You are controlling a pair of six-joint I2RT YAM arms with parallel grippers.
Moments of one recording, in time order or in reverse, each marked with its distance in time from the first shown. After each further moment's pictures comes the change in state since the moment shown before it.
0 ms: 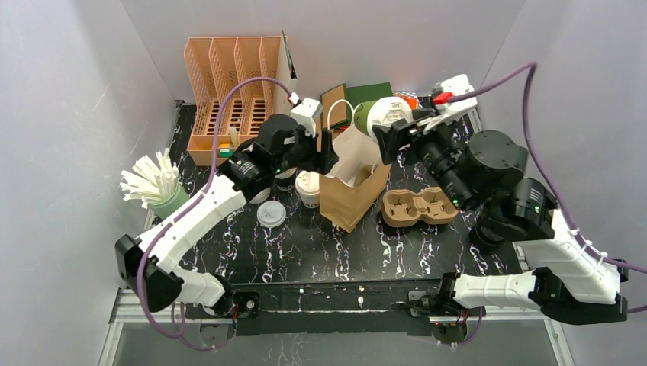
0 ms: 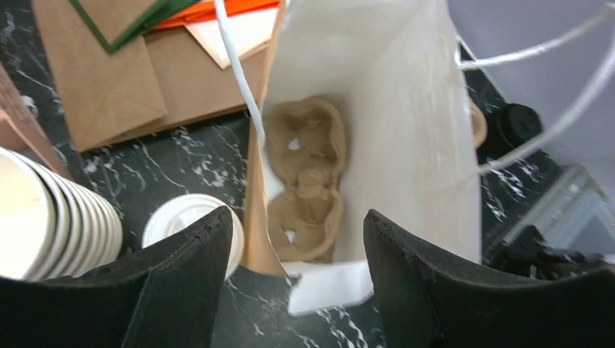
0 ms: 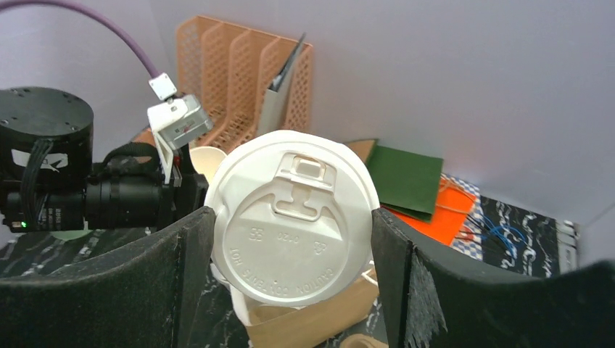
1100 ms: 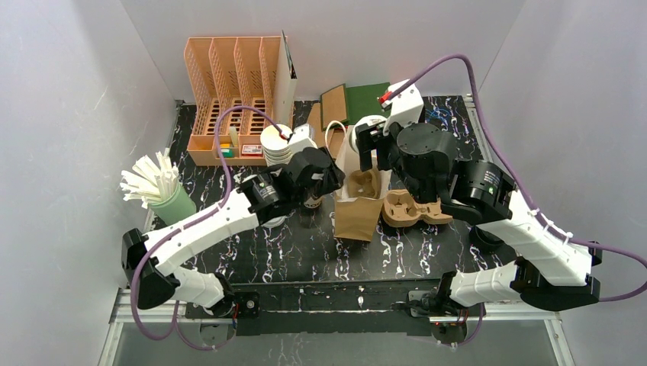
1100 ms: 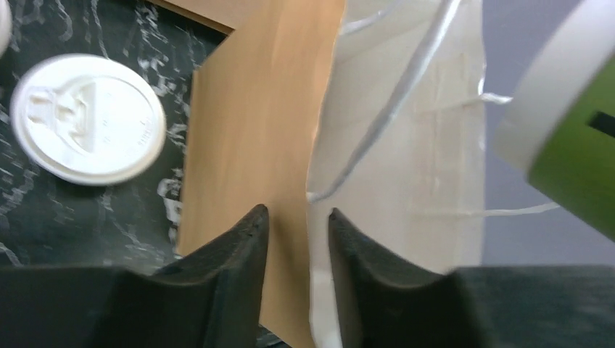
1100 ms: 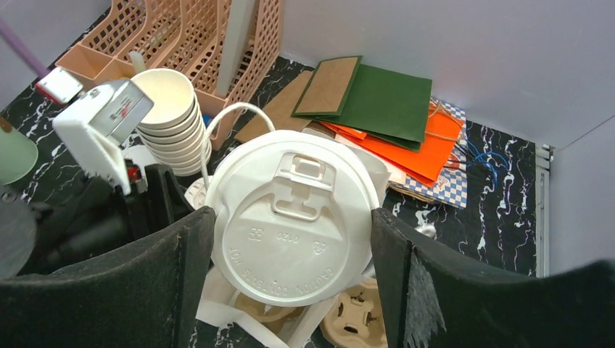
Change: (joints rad) left arm -0.243 0.042 -0.032 -0.084 -0.456 -0.642; right arm 0.000 0.185 0.084 -0.256 0.108 0.148
